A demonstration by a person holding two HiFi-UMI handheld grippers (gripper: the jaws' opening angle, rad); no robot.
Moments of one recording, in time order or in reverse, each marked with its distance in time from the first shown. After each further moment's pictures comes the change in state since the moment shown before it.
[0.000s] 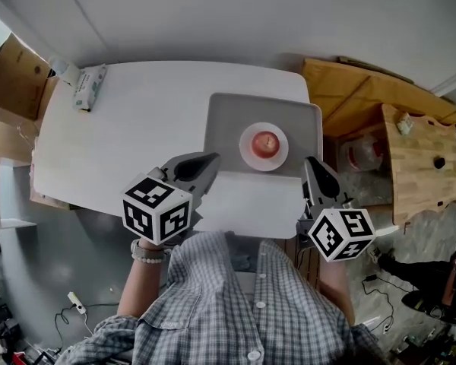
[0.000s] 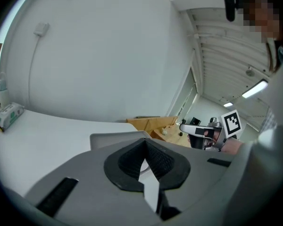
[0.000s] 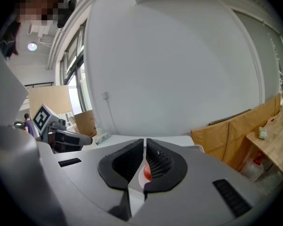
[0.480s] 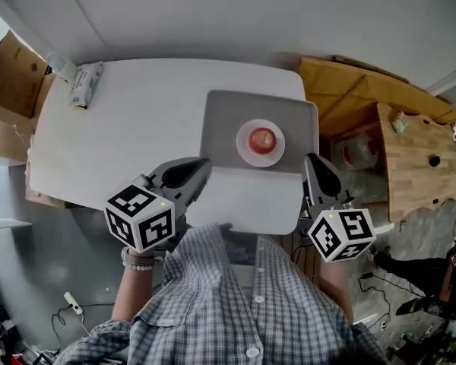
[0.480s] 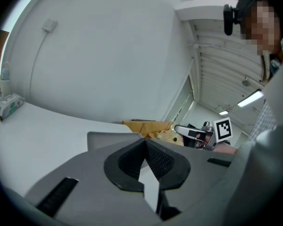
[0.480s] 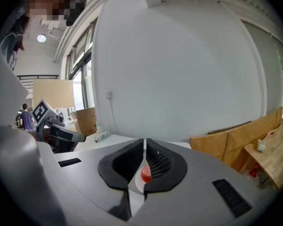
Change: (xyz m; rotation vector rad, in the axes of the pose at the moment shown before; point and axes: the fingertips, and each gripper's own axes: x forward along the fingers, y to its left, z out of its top) left arm -0.028 -0.007 0.000 -0.060 -0.054 -0.059; right arm -0.009 0.009 0.013 -0.094 -0.037 0.000
